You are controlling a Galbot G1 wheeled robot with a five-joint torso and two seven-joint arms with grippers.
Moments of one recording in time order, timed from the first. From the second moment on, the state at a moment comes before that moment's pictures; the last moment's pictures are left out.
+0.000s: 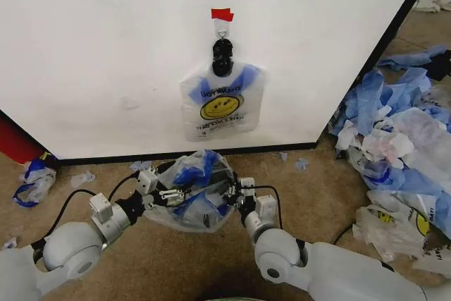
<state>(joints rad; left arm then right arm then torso) 1.07 -0.28 0.07 -2.09 -0.90 -0.29 -0.03 -0.62 0.91 -0.68 1.99 1.03 0.02 0.85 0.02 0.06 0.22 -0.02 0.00</state>
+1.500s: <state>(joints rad) 1.07 -0.20 0.11 -2.05 -0.86 -0.37 0.16 -0.61 0.92 -0.70 2.04 1.08 -0.01 0.89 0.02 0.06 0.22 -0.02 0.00</state>
